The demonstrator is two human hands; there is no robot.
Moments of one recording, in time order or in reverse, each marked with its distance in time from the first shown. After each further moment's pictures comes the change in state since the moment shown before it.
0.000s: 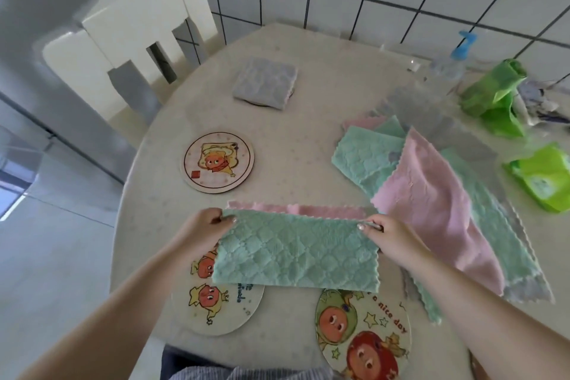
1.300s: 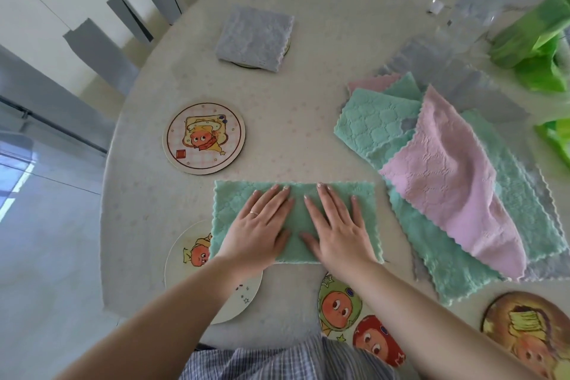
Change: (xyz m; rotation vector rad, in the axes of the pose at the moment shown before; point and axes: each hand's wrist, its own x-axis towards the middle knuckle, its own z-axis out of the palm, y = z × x) left_hand 0.016 0.000 0.093 0.853 0.090 0.698; right_hand 0.014 -0.011 0.104 -0.639 0.110 -0.352
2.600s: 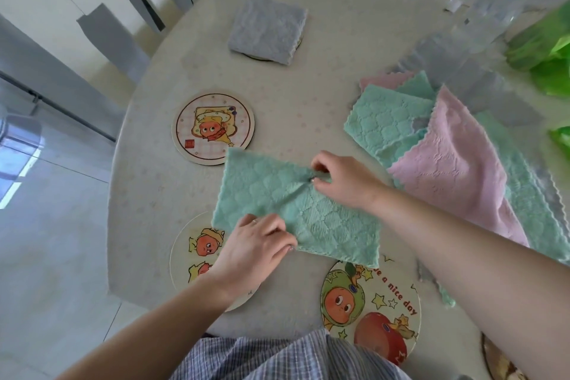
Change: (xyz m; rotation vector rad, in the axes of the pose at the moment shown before) left_hand -0.036 0.010 -0.018 -0.286 0.240 0.118; right_hand 0.066 0.012 -0.090 0.488 -0.131 -0.122
